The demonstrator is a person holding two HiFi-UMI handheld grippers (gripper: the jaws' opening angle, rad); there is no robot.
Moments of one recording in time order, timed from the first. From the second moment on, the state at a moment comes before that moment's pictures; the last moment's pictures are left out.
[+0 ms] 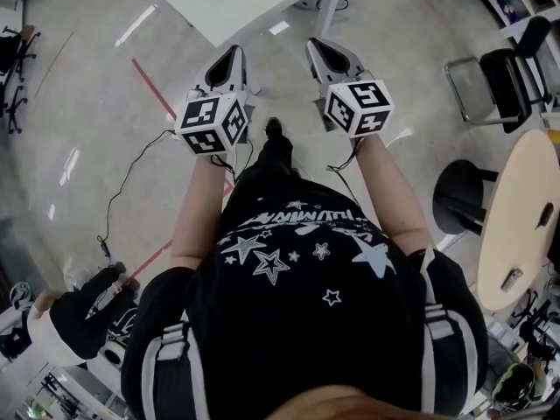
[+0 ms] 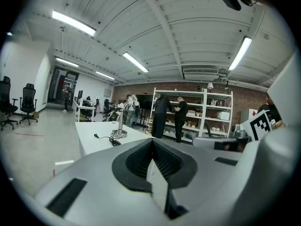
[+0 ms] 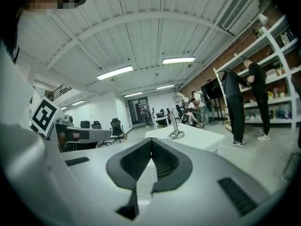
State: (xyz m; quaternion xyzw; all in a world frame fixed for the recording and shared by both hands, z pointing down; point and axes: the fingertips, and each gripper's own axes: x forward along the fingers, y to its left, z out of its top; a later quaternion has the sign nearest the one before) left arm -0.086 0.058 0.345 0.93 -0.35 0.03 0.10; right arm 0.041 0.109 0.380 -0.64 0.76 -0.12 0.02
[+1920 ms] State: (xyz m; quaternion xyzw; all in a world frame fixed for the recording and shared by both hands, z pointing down) left arm -0.010 -0.183 0.384 0.93 -0.33 0.05 0.16; right arm 0.100 -0.129 0.394 -0.65 0.74 -0.13 -0.05
